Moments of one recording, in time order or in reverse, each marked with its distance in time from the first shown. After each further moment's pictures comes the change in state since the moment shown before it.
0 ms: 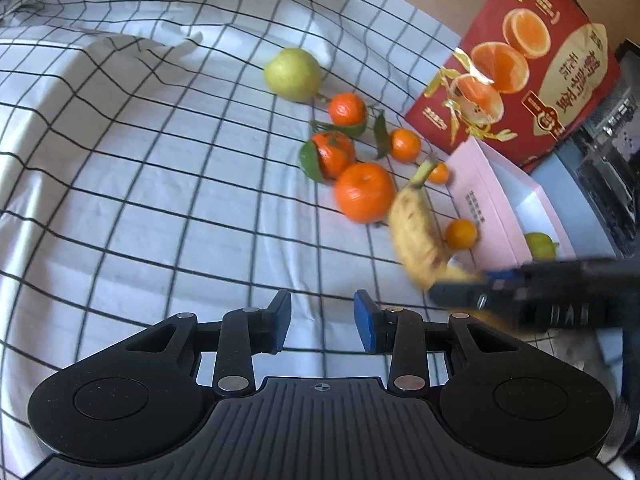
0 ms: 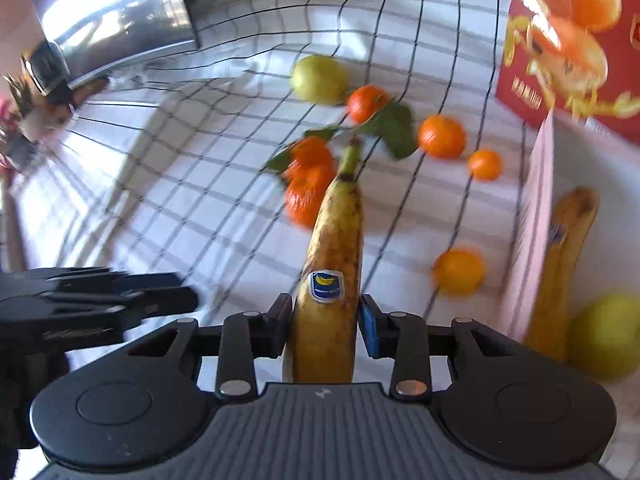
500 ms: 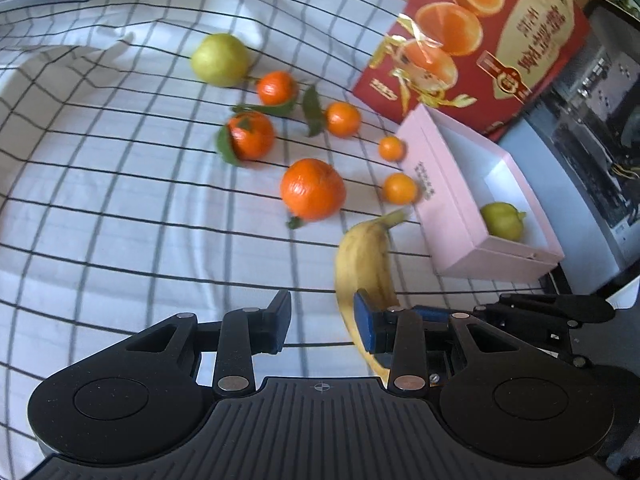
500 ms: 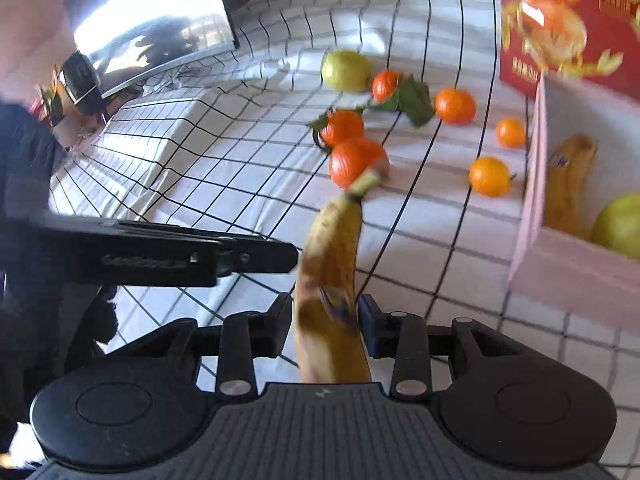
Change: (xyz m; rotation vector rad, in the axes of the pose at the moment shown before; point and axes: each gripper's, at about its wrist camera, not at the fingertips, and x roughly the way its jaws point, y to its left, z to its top) left arm 0.016 -0.057 -0.002 0.079 0.051 -0.033; right arm -0.027 0.008 -0.061 -0.066 -0.125 0.008
